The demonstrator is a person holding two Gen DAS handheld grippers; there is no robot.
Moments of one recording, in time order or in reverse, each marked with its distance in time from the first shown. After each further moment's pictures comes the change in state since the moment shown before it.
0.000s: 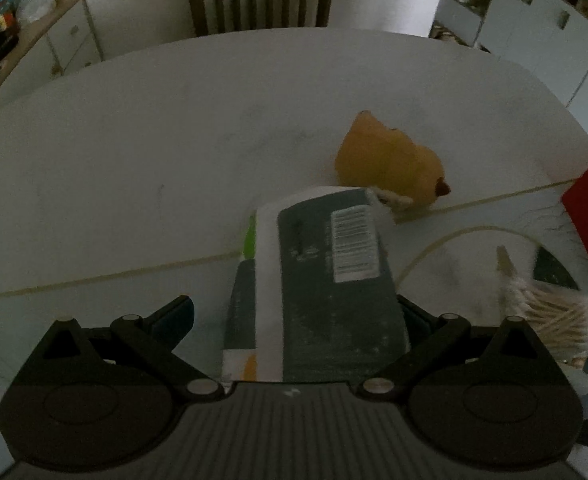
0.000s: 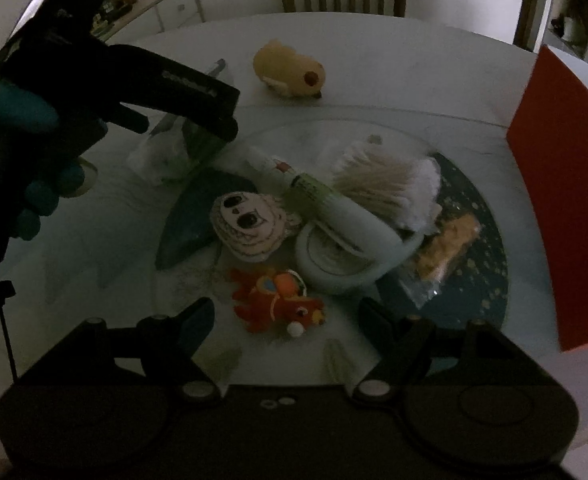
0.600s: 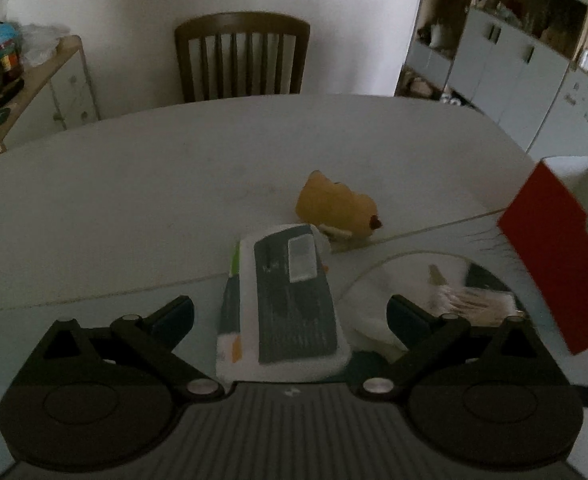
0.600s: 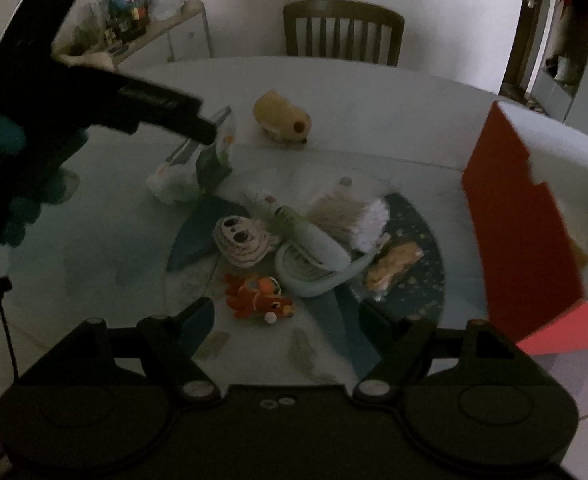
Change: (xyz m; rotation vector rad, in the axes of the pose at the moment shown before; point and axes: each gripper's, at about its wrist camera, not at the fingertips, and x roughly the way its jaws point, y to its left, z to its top) left arm -0.068 -0.008 -0.014 0.041 -0.163 -0.053; right arm -0.056 -0.006 -0.008 -0.063 -0.085 -0.035
